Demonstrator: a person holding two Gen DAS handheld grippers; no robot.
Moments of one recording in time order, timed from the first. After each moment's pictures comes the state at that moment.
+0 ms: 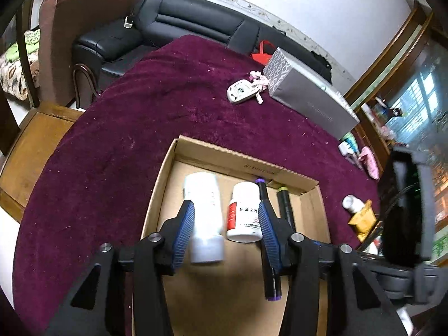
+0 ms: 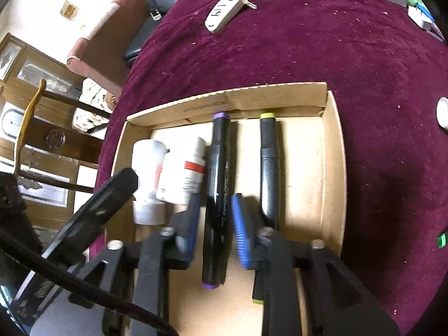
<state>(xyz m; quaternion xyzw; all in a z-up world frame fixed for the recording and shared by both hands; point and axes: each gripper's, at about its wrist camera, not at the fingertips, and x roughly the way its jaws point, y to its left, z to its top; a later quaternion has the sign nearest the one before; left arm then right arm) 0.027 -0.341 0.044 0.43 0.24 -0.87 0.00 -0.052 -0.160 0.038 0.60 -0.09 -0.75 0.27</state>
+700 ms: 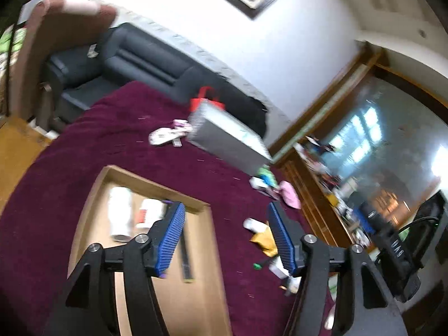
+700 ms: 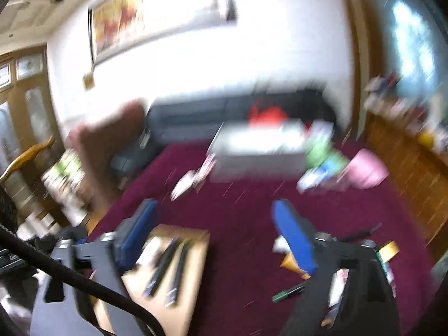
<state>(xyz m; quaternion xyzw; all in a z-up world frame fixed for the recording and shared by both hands) 0.098 -0.293 0.138 0.28 0.31 -0.90 -0.12 0.071 -0.021 0.235 0.20 -0.02 -0.97 0.16</state>
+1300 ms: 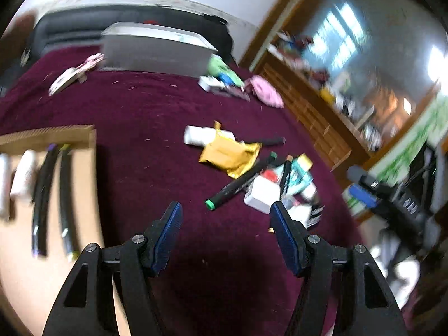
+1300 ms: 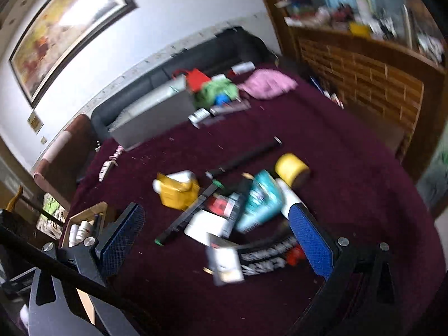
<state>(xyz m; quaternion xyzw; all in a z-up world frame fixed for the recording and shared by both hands) 0.036 -0.079 0.080 0.43 0.11 -0.87 -0.22 0.056 0.198 0.125 0.36 -0.19 -0.91 0.06</state>
